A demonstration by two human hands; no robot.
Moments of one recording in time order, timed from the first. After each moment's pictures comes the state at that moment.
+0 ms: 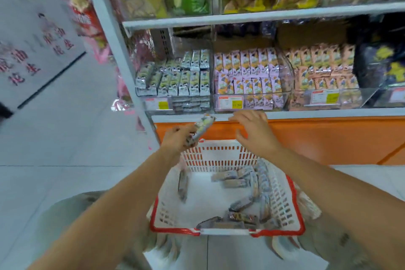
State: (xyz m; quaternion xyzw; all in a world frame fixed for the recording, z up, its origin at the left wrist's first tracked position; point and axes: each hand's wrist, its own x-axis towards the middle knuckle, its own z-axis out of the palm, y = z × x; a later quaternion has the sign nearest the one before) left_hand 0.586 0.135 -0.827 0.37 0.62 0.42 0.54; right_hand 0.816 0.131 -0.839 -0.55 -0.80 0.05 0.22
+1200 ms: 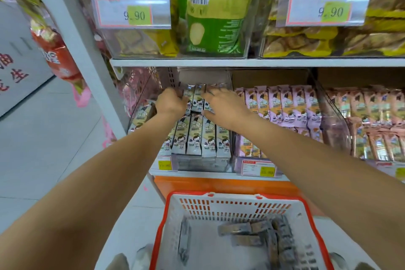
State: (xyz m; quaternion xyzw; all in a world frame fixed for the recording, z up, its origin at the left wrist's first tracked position) left_hand 0.556 0.398 -0.754 0.59 0.74 0.27 0.18; right_hand 0.716 0.382 -0.753 -0.52 -0.85 -0.04 0.06
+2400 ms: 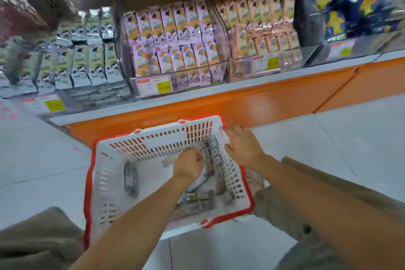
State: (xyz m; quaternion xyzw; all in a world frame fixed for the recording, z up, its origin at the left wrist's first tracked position) left_hand 0.745 0.131 -0.974 0.73 0.59 0.01 0.35; right_hand 0.930 0.106 -0.950 -0.71 -0.69 0.14 0.00
